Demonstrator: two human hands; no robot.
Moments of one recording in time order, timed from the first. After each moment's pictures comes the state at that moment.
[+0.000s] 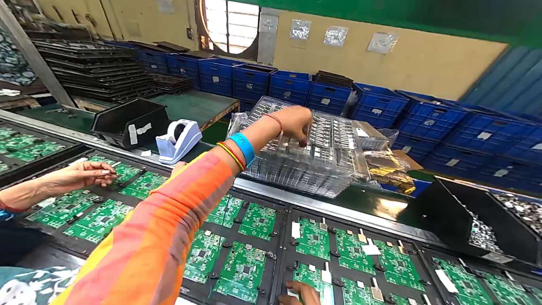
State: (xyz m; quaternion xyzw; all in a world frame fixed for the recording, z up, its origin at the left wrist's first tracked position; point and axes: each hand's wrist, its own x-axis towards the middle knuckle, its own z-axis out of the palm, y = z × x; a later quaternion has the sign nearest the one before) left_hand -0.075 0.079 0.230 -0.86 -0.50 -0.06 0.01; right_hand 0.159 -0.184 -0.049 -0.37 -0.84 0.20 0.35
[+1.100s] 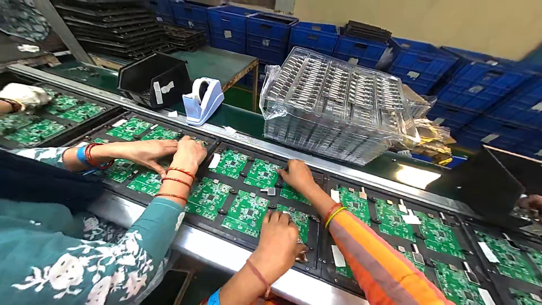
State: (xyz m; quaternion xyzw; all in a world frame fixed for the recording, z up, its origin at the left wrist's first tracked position) left_hand -0.033 -0.199 0.024 -0.67 -0.68 -0.07 -0.28; right_hand 0.002 -0.003 0.004 -0.46 -0.87 0.19 0.07
